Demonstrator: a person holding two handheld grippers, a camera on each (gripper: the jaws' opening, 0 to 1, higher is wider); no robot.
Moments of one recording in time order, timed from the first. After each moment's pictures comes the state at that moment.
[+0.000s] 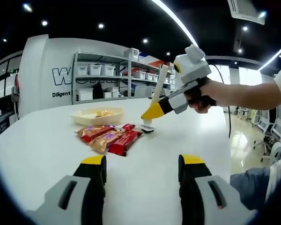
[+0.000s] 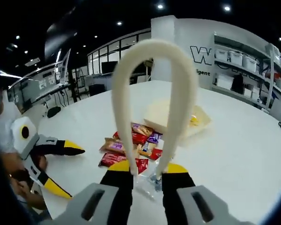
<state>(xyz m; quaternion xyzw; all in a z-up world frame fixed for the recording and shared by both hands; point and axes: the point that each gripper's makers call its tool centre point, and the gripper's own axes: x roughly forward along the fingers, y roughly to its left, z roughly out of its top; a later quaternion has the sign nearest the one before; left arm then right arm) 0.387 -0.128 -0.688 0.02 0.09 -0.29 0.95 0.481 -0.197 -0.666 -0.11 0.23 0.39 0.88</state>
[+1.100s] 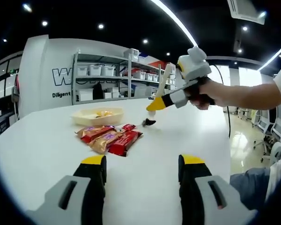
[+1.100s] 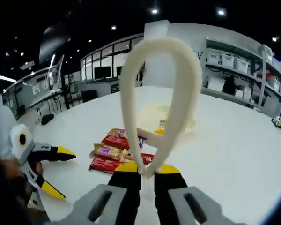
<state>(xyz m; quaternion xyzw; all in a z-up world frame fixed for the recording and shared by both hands) 0.387 -0.129 -0.688 0.02 0.09 -0.29 0.95 0.506 -0.236 -0.646 -0.03 0.23 0.35 0.91</state>
